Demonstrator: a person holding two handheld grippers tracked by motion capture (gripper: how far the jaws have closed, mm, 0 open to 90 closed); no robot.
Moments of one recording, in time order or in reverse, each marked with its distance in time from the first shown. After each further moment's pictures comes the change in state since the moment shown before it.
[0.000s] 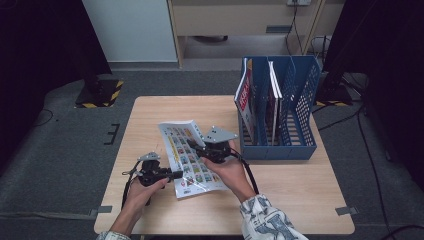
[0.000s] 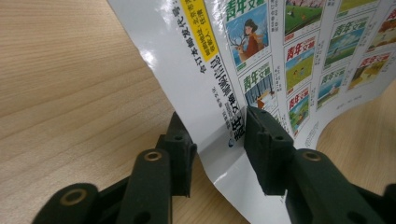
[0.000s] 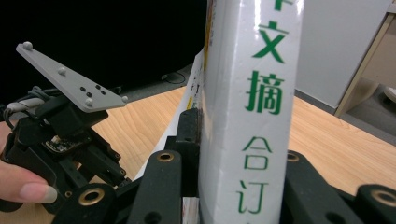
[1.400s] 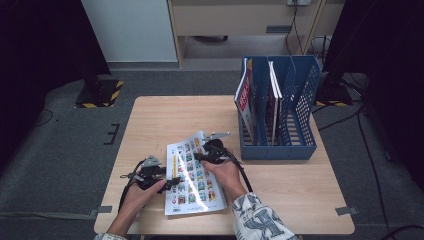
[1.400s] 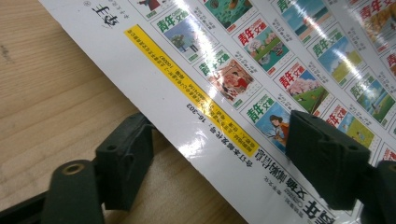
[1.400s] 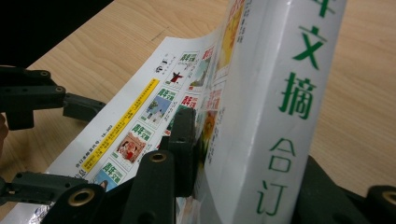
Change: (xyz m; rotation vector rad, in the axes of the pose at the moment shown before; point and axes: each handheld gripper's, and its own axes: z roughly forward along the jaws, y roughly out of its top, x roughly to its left) left arm -0.001 -0.013 0.002 0.054 0.176 0.110; right arm -0.018 -0.056 0.044 0.371 -0.062 0.339
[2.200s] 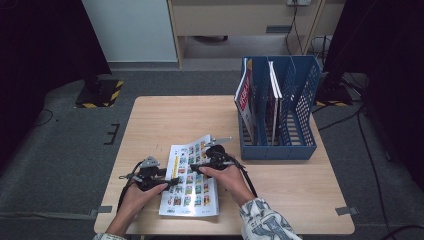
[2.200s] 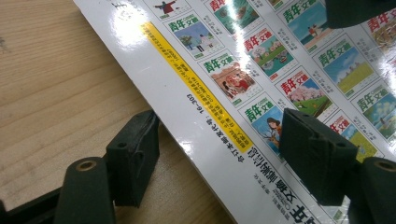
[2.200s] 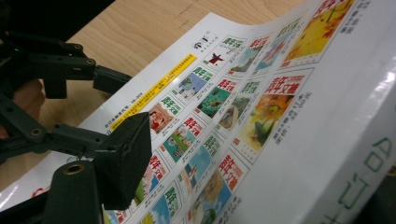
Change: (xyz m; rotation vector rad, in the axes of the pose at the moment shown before) left arm 0.002 -0.004 -0.003 -0.015 -0.022 0.005; right arm 0.000 -0.019 -0.002 0.055 0.108 0.010
